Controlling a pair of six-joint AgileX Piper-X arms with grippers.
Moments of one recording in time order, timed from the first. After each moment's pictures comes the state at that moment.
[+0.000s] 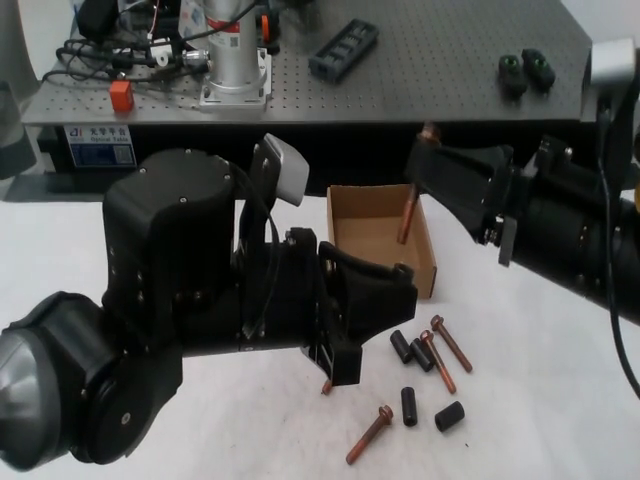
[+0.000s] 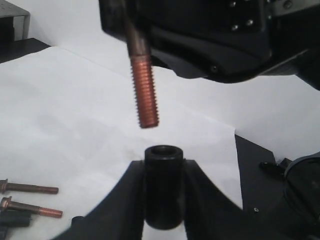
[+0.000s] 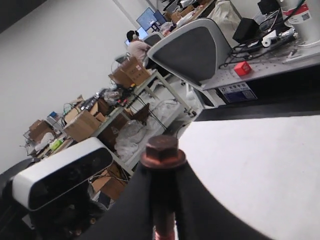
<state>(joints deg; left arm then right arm) -38.1 77.6 -38.4 -22.7 41.9 -14.0 16.0 59.7 -29.9 -22.5 -27.5 33.2</state>
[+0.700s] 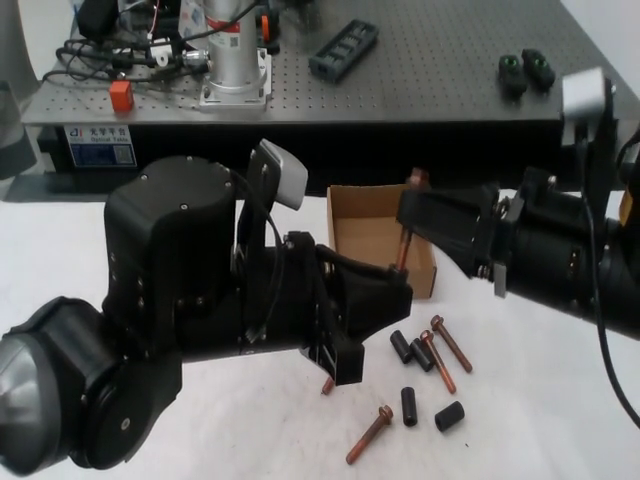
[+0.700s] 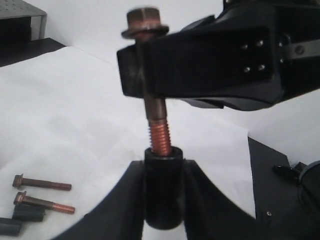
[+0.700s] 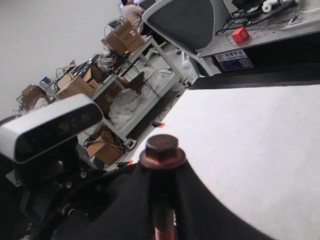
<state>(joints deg) -38.1 77.6 -37.9 -22.4 39.2 -14.0 16.0 59.7 -29.9 -17.1 -31.8 28.5</state>
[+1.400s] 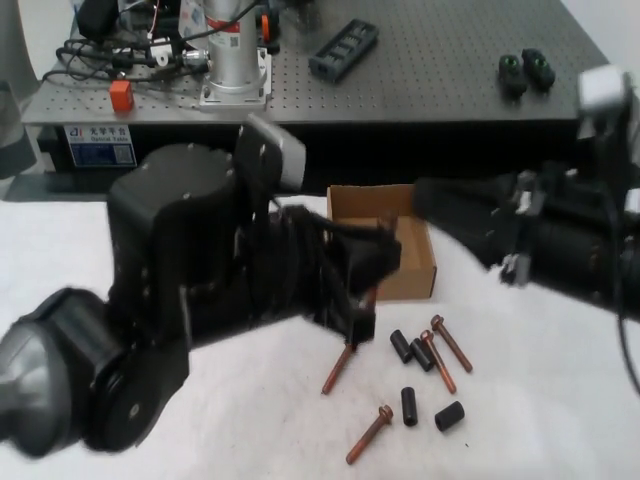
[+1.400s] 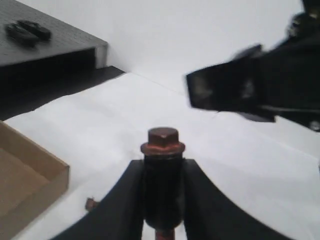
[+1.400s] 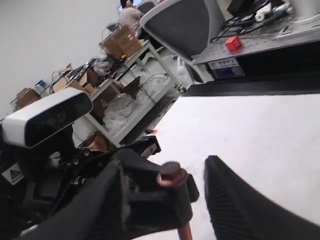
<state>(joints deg) -38.0 79.3 -39.7 -24.4 26.9 -11.2 9.8 56.9 -29.9 -15.0 -34.5 27.1</state>
